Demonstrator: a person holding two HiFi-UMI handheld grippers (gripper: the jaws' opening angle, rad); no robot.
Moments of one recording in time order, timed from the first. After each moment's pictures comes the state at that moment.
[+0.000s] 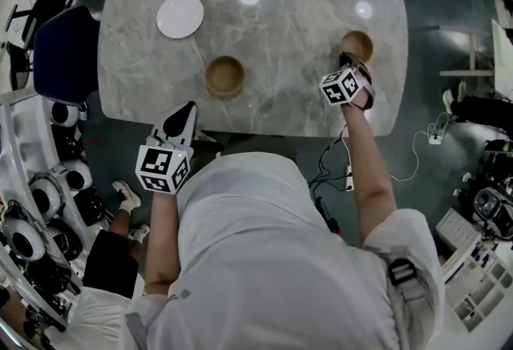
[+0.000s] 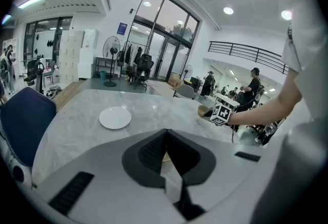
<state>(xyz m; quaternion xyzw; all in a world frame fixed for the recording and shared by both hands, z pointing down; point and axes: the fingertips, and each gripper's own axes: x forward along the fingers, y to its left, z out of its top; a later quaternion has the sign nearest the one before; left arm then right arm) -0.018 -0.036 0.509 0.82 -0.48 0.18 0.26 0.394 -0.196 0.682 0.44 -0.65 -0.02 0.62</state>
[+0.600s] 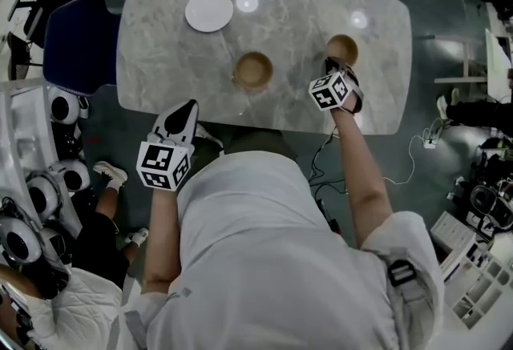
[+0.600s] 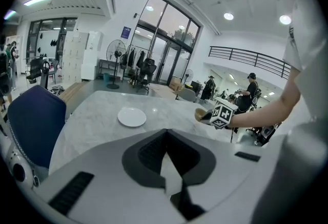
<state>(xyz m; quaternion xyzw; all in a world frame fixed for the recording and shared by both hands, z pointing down) -0.109 -0.007 0.502 0.82 -0.48 0.16 0.26 0.260 -0.158 0.663 0.41 -0.68 -0.02 0.60</state>
